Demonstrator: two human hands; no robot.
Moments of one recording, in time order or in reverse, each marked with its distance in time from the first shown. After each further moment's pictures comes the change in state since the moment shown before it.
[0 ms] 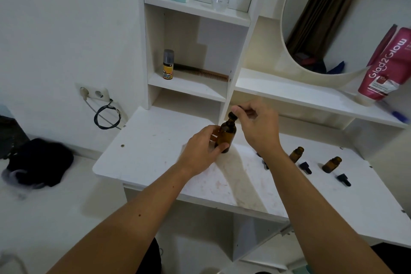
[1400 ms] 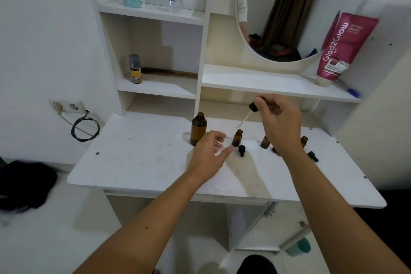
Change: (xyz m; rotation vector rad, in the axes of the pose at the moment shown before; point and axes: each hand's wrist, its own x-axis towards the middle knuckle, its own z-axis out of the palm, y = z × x) left_hand -0.023 0.049 0.068 -0.134 -0.006 0.021; right_hand -0.029 0.030 -0.102 0.064 0.237 0.057
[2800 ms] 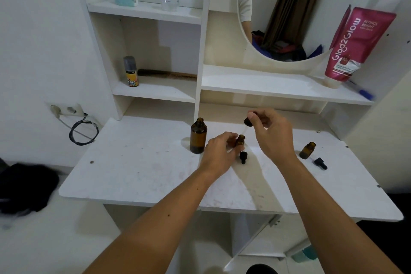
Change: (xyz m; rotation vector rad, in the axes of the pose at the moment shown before) left_hand 0.044 -0.001 0.032 0.006 -0.082 -0.035; right_hand 0.005 0.036 0.023 -0.104 -0.122 0.039
